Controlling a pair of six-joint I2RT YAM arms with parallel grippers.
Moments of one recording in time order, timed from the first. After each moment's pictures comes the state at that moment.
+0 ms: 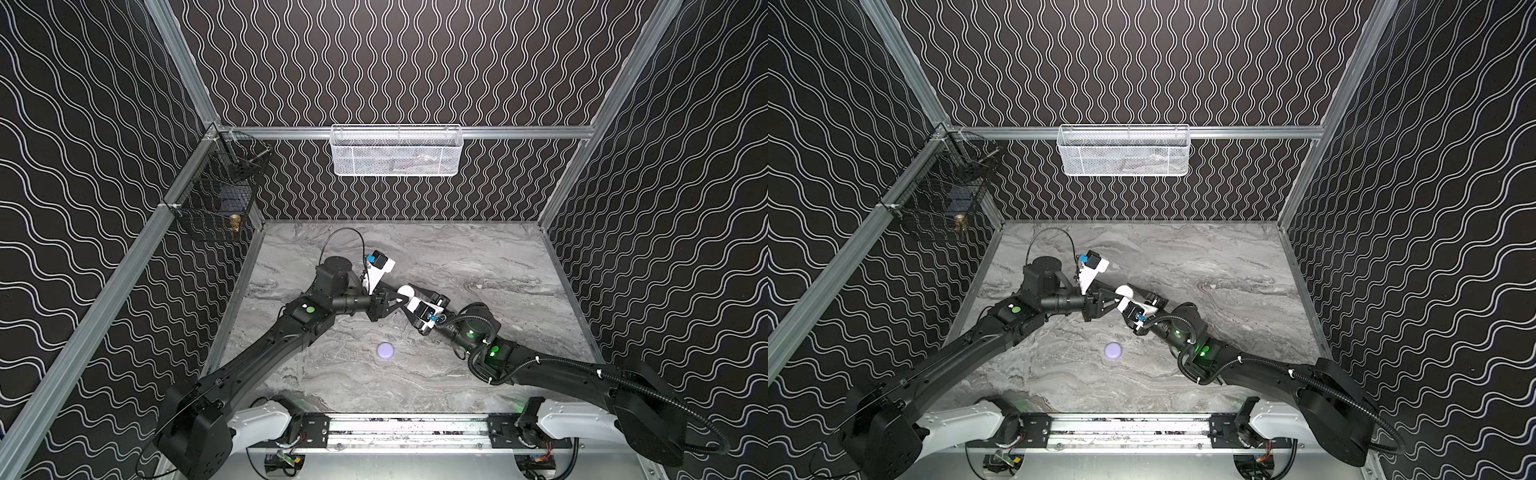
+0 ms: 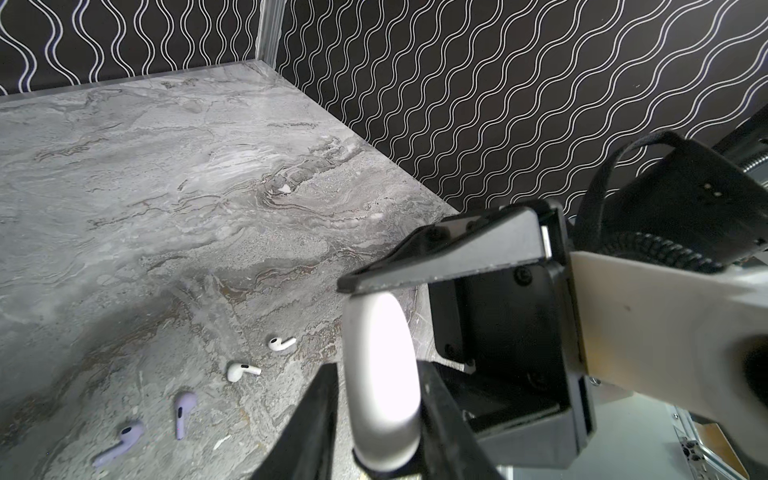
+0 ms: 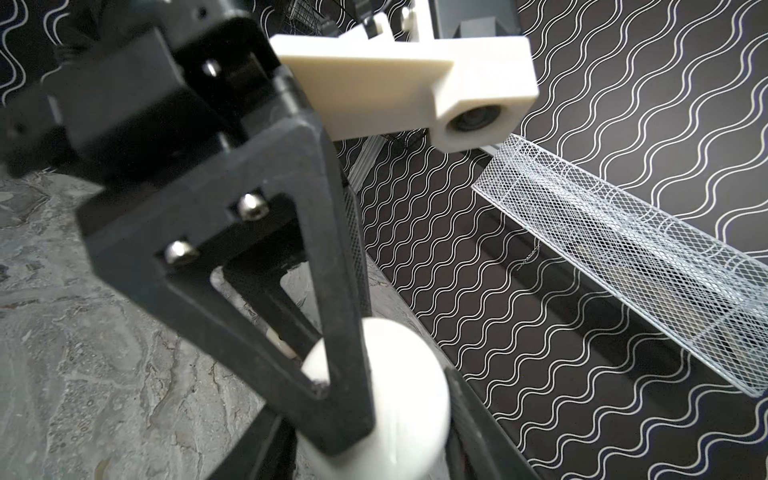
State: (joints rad) left arm -0.57 1.18 0.89 -0.11 0.68 -0.20; right arm 0.93 1.22 0.54 0.73 0.02 -0.54
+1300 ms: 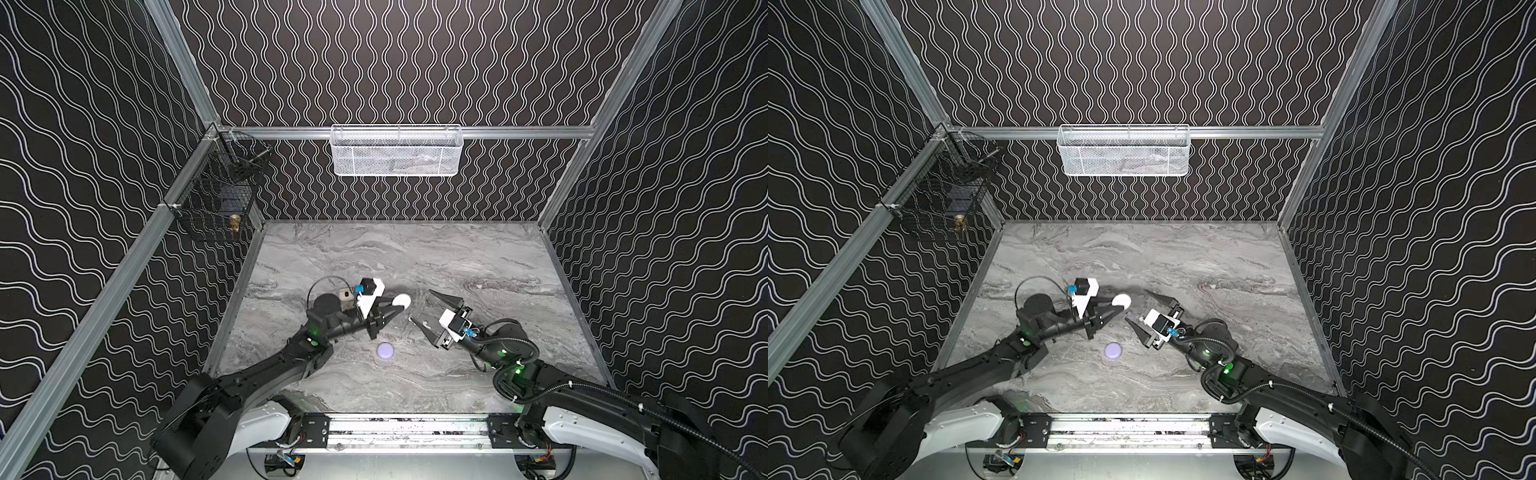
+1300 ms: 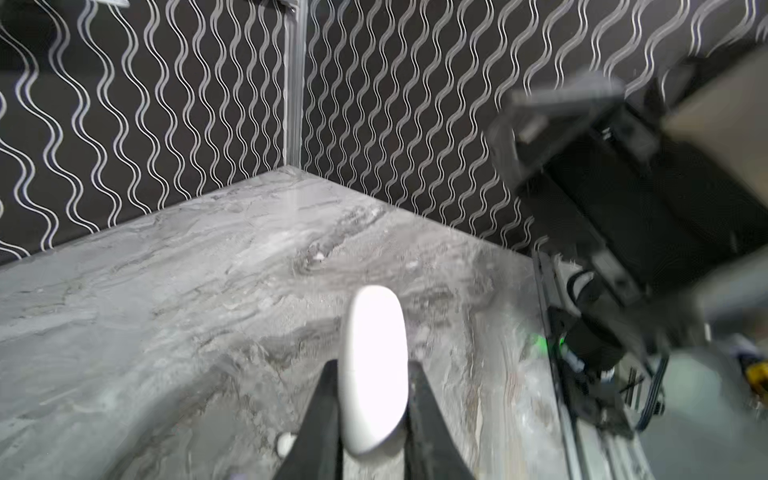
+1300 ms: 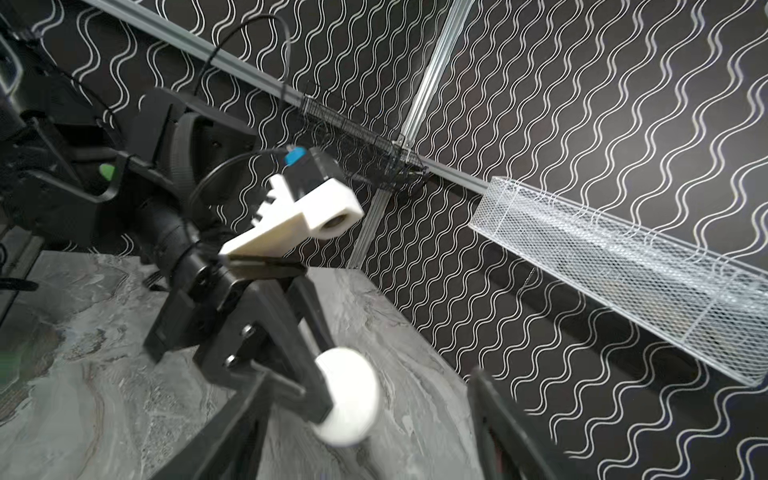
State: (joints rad) left arm -0.60 1.17 0.39 0.72 0.59 -0.12; right arm 0.91 0.96 0.39 0.75 -0.08 -0.40
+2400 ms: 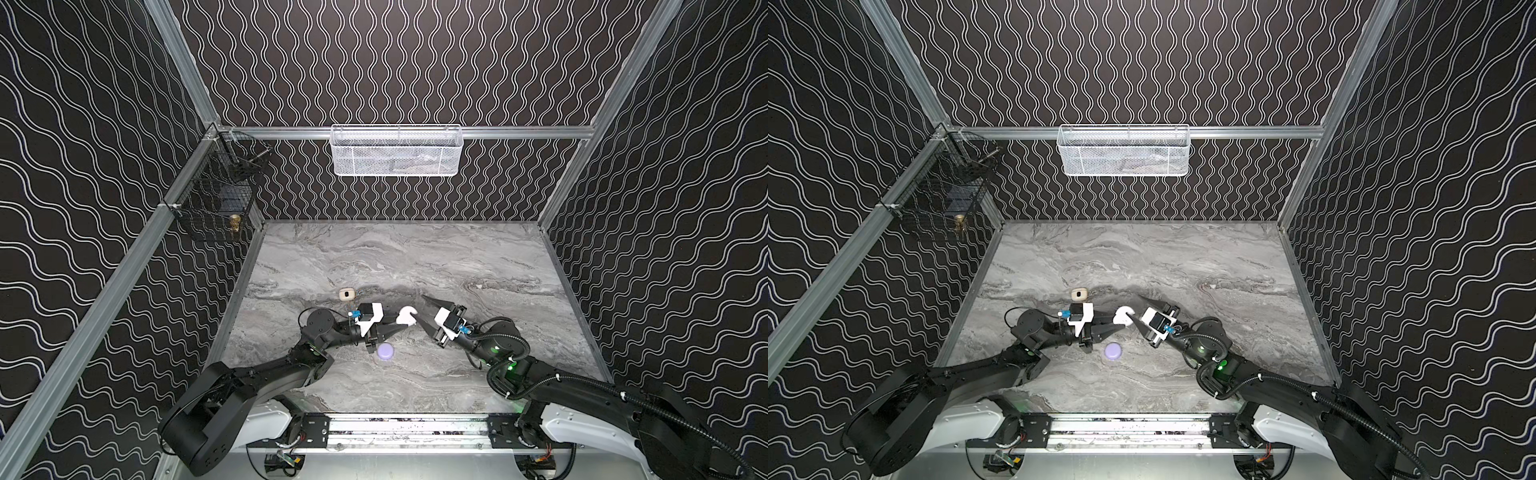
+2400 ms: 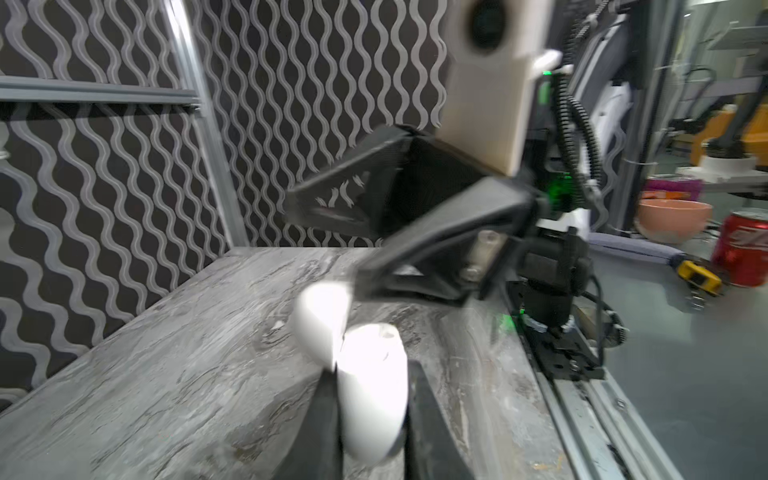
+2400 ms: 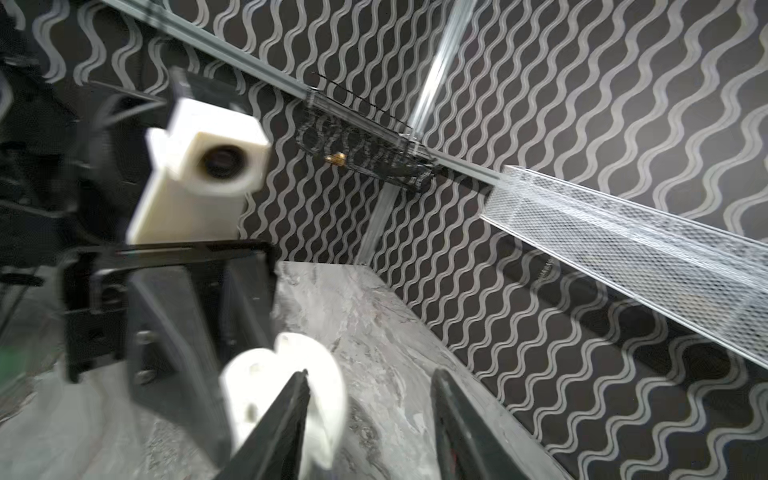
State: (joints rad) left arm -0.63 1.23 0.32 1.07 0.79 -0.01; right arm 0.88 1.04 0.36 0.85 -0.10 -0.37
